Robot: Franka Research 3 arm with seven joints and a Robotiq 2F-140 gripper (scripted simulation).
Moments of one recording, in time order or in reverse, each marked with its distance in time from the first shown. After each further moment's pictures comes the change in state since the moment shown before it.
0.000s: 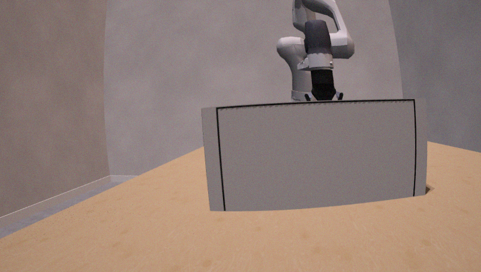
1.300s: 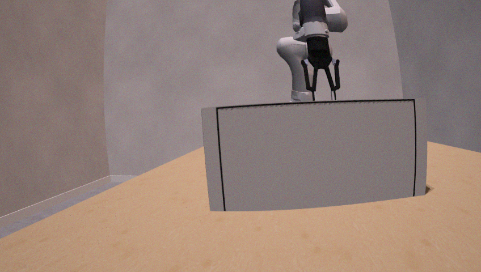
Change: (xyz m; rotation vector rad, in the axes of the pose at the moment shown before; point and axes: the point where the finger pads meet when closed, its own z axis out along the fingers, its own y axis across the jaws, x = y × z) arm -0.014 -0.001 -0.110 -0.001 -0.041 -0.015
